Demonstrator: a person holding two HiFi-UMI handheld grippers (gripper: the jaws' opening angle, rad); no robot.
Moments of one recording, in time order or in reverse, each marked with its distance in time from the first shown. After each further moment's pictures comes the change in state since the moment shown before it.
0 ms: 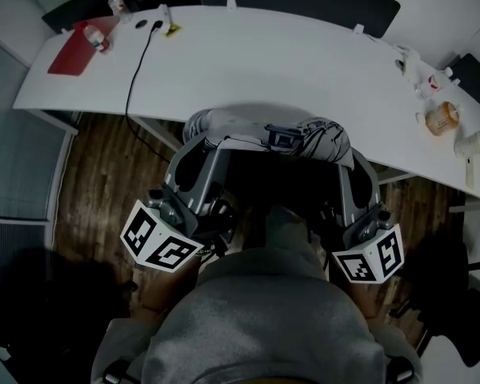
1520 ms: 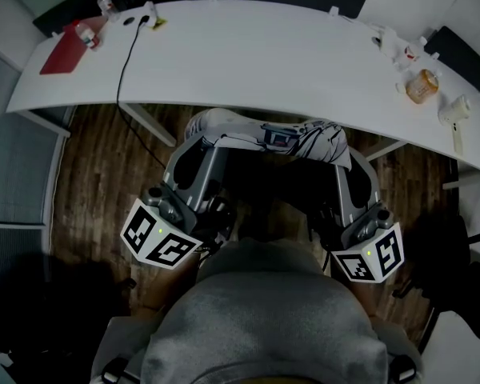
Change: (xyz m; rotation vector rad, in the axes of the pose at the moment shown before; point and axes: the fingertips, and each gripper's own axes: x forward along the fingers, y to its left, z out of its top) left arm -0.058 -0.077 -0.016 -0.014 0.007 -0.054; right arm -0.094 0.056 0.026 -0.084 -0.006 -0.012
